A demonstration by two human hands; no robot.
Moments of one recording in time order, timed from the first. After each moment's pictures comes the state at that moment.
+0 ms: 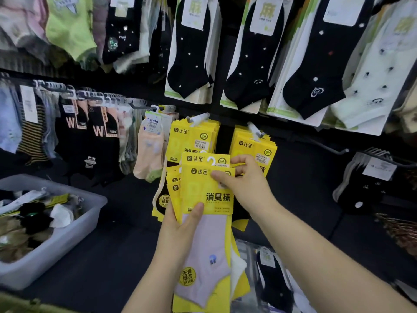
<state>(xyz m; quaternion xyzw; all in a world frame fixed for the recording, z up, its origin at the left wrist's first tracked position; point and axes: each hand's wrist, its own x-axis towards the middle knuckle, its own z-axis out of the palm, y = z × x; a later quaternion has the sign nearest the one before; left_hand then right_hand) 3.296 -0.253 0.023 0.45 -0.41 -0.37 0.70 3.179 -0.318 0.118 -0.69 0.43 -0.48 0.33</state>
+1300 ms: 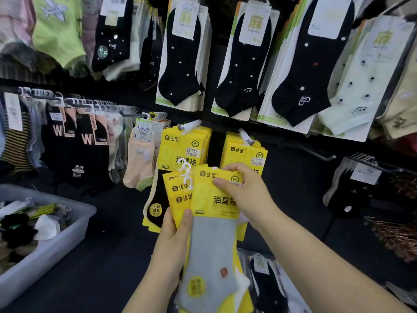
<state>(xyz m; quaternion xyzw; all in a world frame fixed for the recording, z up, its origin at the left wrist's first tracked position) 3.290 -0.260 0.019 0.42 -0.40 -0.43 0.69 3.163 -0.315 0.126 -0.68 0.42 -0.47 0.37</state>
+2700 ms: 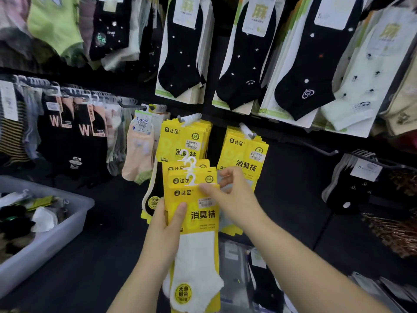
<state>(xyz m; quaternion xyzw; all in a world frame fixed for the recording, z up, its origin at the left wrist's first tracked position) 3.303 -0.263 0.018 0.45 -0.41 -0.37 0.70 3.171 -0.320 0.094 -0.73 0.44 -0.43 0.29</state>
